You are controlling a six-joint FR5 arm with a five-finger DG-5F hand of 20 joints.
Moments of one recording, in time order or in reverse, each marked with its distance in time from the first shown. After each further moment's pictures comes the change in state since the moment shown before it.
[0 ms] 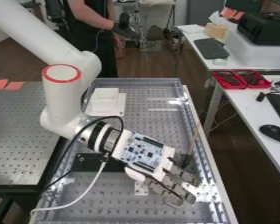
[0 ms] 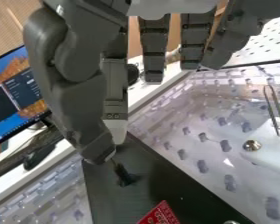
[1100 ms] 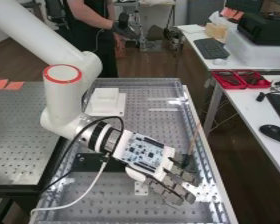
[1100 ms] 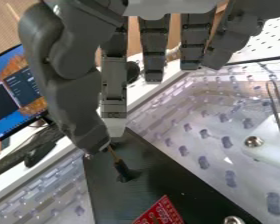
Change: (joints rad) arm -0.001 -0.004 0.007 -0.010 -0.010 -0.001
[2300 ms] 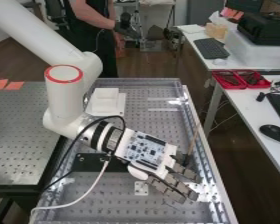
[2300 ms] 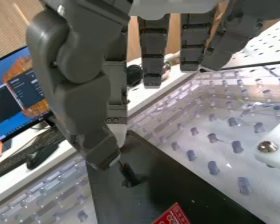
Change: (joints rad) arm 0.008 -0.005 -0.002 0.032 0.009 -0.012
